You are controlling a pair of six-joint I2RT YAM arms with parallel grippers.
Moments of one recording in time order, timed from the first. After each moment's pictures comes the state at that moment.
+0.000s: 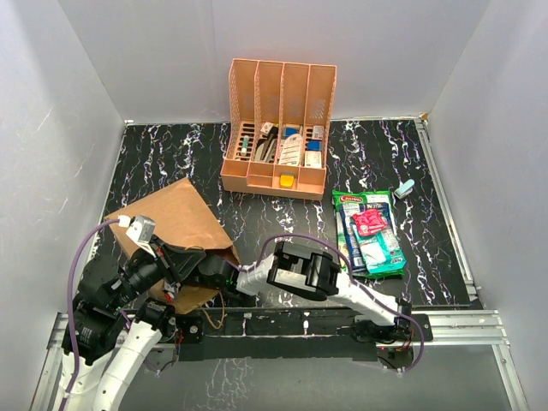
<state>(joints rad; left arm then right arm) -0.37 0.19 0.75 -0.71 0.44 -0.46 1.30 2.49 1.48 1.05 -0.07 -0.84</state>
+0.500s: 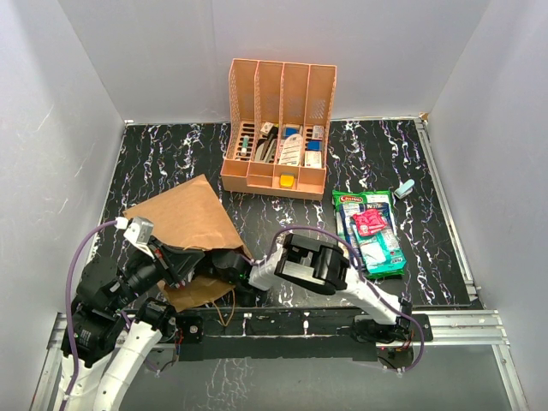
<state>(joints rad) -0.37 0.18 0.75 -0.71 0.42 -0.45 1.25 2.43 1.35 1.08 0.07 -0.84</state>
